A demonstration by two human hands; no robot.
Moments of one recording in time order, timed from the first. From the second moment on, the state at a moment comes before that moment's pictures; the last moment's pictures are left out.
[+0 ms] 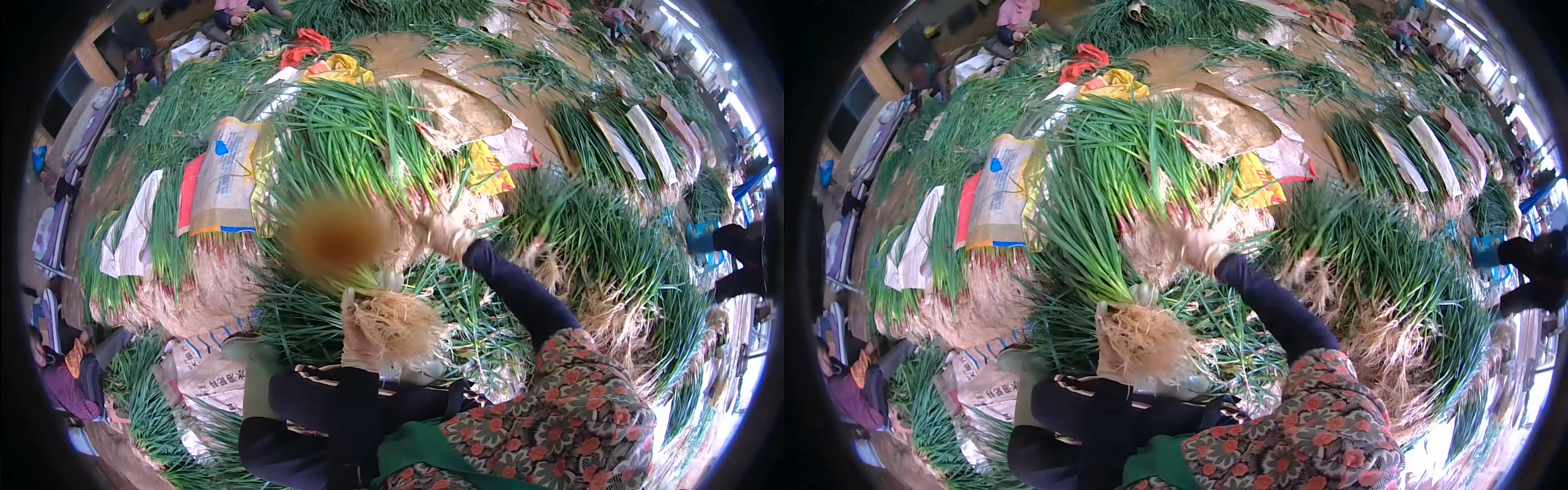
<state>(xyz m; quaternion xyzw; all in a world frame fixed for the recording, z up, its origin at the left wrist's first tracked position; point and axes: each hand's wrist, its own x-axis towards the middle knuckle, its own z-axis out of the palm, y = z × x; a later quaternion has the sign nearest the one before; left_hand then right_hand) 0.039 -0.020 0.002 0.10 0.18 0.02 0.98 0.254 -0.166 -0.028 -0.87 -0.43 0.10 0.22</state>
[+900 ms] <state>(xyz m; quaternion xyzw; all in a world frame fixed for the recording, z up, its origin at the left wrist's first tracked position) 0.041 -0.039 -0.016 0.15 0.16 0.02 0.98 0.176 -0.146 -0.160 -0.86 -0.30 0.35 0.22</state>
